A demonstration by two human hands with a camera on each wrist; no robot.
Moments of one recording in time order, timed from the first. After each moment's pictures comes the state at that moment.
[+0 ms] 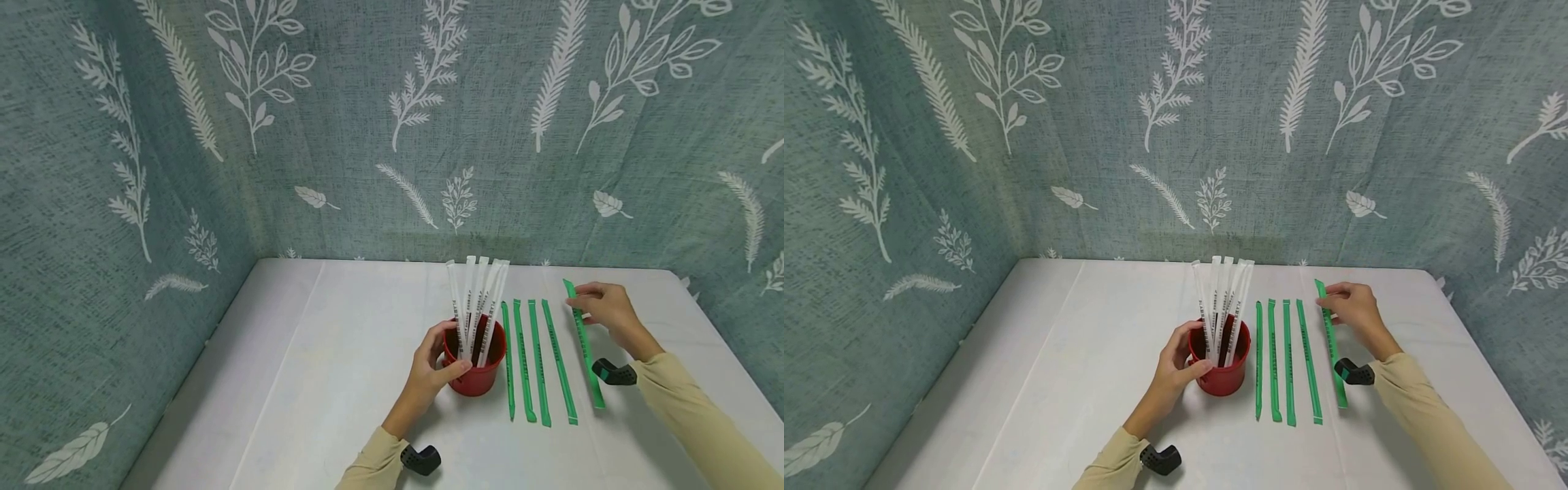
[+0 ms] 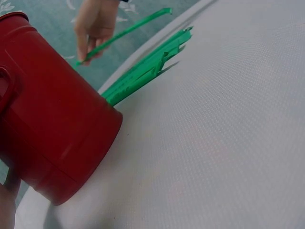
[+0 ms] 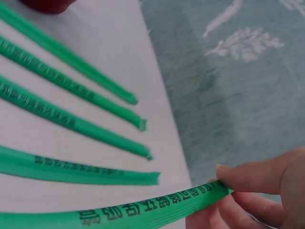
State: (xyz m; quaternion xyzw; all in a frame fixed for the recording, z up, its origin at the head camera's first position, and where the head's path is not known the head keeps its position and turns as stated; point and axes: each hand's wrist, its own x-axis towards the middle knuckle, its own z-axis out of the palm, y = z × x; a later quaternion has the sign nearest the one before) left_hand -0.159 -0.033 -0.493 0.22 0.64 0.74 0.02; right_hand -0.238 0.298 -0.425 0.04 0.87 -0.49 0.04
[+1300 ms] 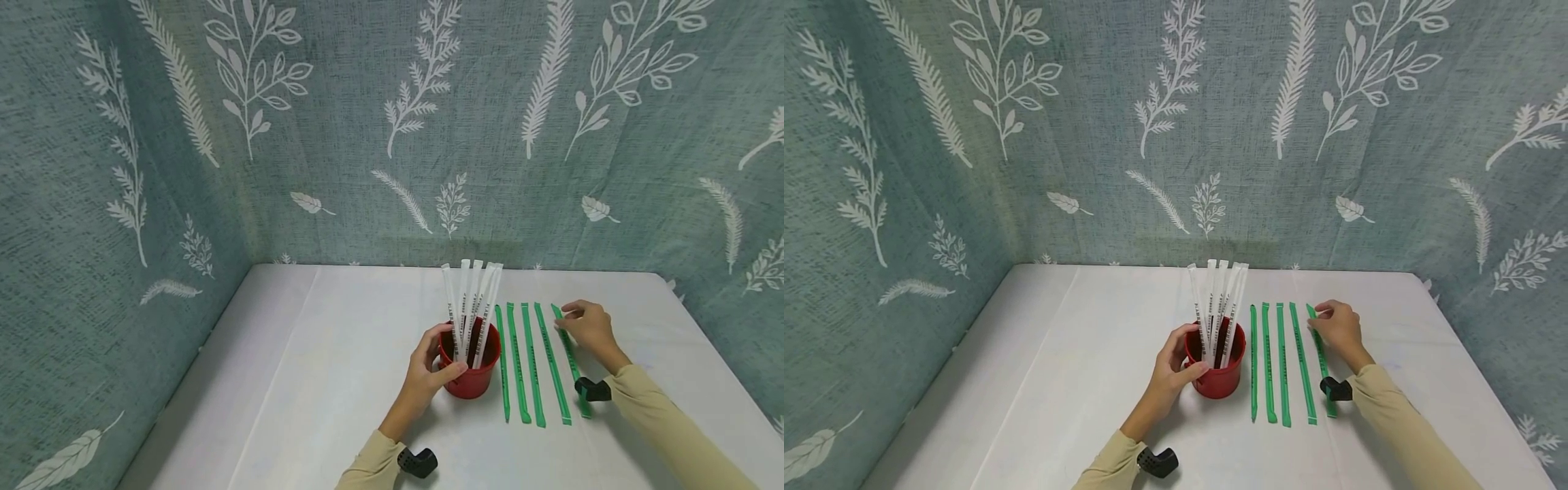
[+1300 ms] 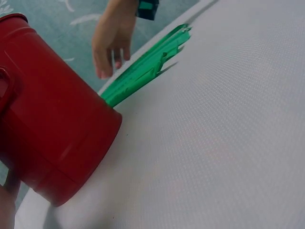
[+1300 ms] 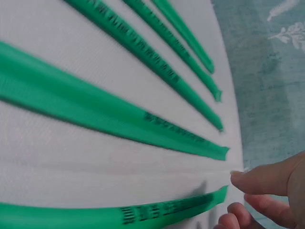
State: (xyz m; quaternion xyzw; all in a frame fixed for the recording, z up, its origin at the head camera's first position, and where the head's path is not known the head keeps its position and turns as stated) left_hand -0.150 -0.035 -0.471 0.22 0.64 0.74 0.02; right_hand -0.231 0.285 -0.467 0.06 0.93 -0.37 -0.07
